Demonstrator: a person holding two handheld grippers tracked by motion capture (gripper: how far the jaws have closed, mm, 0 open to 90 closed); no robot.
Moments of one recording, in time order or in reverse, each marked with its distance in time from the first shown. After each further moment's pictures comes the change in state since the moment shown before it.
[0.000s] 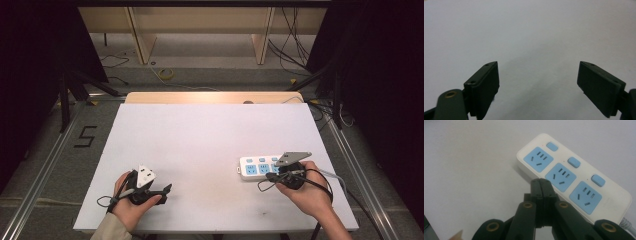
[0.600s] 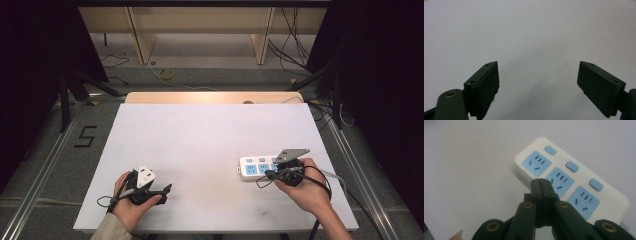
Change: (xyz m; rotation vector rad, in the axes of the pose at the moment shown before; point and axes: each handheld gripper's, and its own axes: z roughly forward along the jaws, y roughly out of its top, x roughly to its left) left arm 0.000 0.000 0.000 0.000 0.002 0.002; right arm -0.003 0.007 0.002 0.006 0.001 0.001
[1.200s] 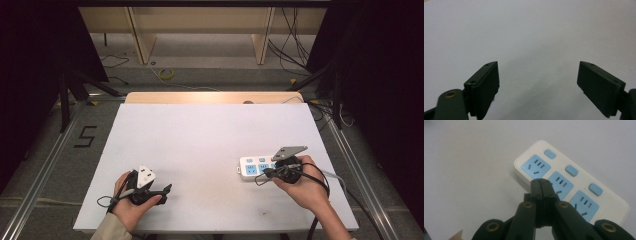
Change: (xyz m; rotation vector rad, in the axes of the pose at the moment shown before) left arm 0.000 0.000 0.000 0.002 0.000 0.005; right arm -0.002 0.007 0.003 0.006 0.005 -0.002
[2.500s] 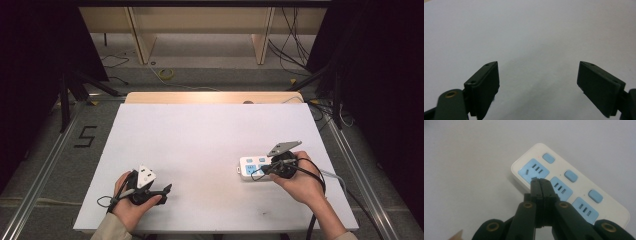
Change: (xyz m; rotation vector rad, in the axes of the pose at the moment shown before) left arm 0.000 0.000 0.000 0.001 -0.001 0.004; right arm -0.004 0.012 0.008 0.031 0.003 -0.002
